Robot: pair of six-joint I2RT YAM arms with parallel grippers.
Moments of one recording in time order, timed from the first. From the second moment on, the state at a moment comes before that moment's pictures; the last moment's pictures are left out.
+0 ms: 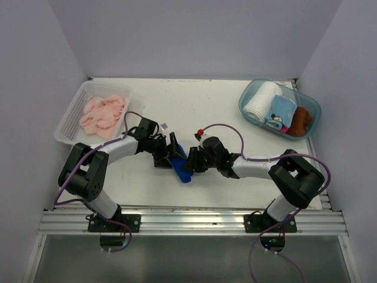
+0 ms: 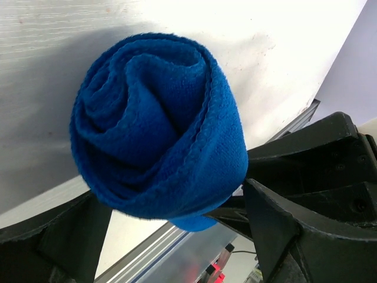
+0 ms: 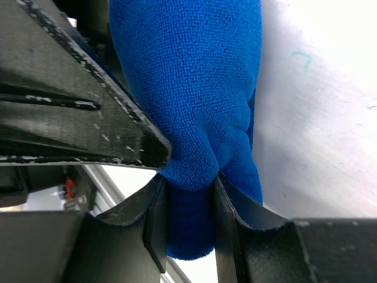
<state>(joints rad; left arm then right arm) -0.39 1.62 0.85 -0.31 0.64 -0.75 0.82 1.60 0.70 0.26 -0.26 0.76</state>
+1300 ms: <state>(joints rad) -0.44 1.69 0.83 -0.19 0.57 -0.84 0.74 1.67 0.58 0.53 -0.39 0.99</state>
